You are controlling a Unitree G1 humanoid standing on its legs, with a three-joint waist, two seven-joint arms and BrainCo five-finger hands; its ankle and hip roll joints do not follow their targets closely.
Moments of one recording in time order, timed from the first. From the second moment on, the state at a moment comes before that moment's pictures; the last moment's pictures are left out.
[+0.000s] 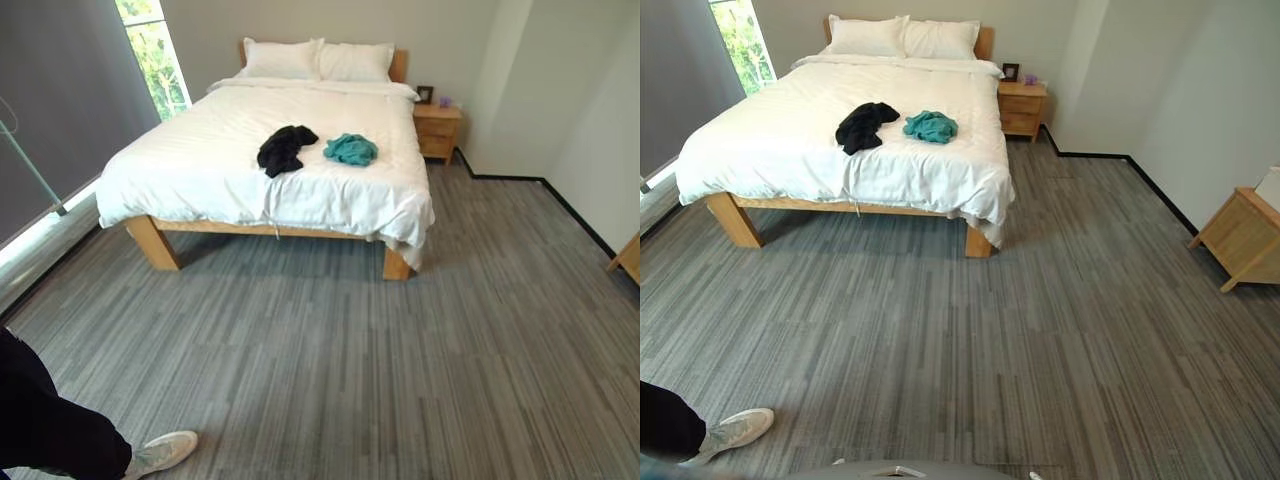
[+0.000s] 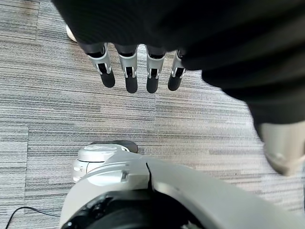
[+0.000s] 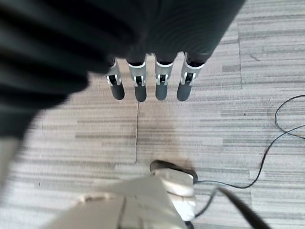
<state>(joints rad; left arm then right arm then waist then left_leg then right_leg) 0.06 0.20 -0.14 1.40 -0.15 -0.09 -0.01 0.10 -0.22 0.12 1.38 0.16 -0.06 0.01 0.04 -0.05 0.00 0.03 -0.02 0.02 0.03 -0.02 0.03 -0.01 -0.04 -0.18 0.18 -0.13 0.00</state>
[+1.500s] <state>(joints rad) 0.18 0.34 0.07 0.16 -0.37 -0.11 0.07 0.17 -0.36 -0.02 0.17 0.43 -0.11 0.04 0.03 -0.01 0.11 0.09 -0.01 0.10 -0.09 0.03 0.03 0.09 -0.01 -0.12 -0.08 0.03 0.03</state>
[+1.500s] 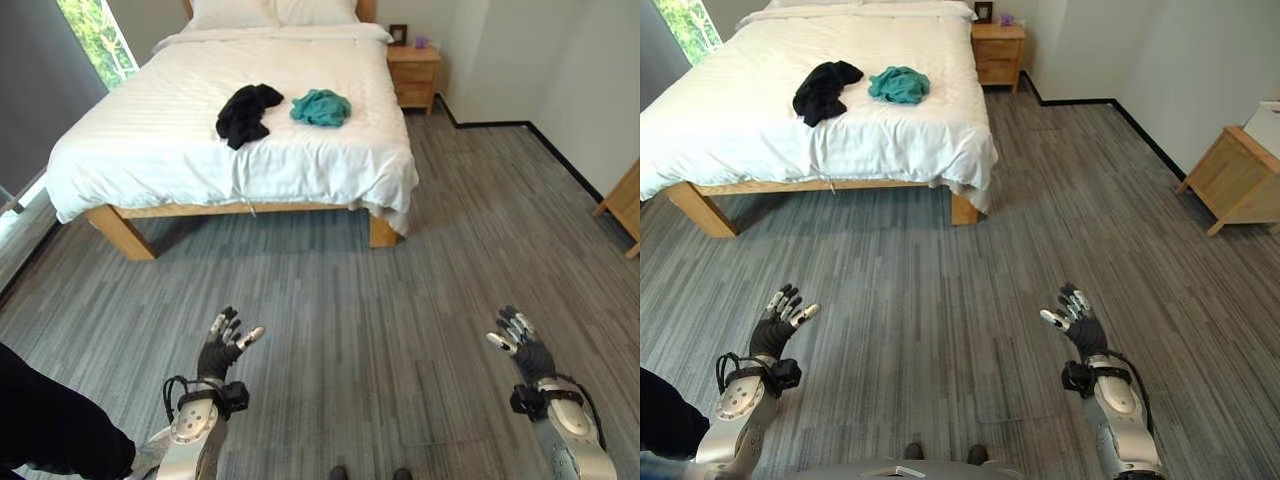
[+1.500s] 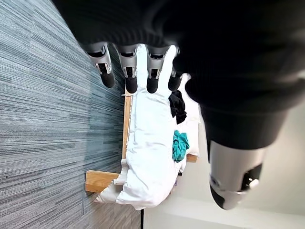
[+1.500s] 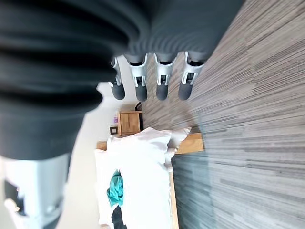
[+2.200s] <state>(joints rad) 0.05 0.37 0.00 0.19 -0.33 -0.11 0.07 0.15 -0.32 0.00 0.14 0.43 -0.11 0.04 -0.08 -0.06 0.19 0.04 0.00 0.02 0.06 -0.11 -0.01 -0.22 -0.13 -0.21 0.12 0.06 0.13</state>
